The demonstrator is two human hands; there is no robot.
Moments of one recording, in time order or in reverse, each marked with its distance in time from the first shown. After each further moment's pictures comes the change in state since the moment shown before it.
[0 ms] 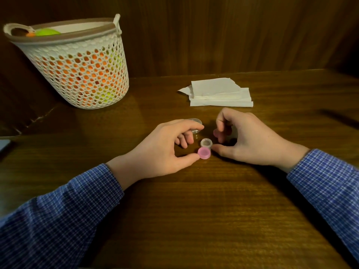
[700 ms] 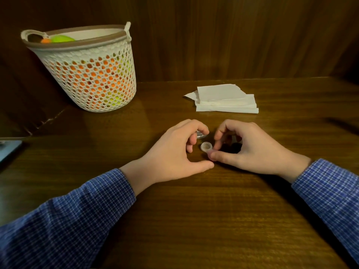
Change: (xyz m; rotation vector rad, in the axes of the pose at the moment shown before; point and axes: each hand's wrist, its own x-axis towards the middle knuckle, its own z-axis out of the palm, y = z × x) left_hand 0.003 0.000 0.008 0.039 0.053 -0.110; right_hand -0.002 -0.006 0.006 0.123 -0.018 -0.027
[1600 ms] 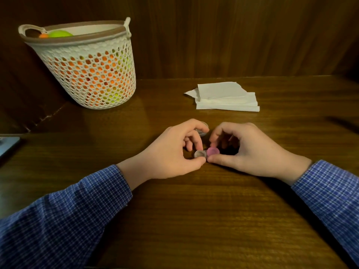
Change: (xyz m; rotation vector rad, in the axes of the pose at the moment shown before) left_hand 0.001 -0.003 -0.003 -0.152 -0.096 -0.040; right_hand -0.003 -0.003 0.004 -0.038 -0.026 -0.044
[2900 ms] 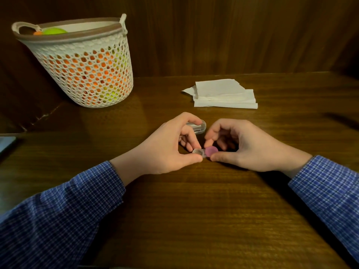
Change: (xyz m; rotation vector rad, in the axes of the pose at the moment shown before) left_hand 0.002 0.003 -0.006 -0.043 -0.041 -0.029; right_hand 0.002 0.009 -0.003 0.207 -0.094 0.034
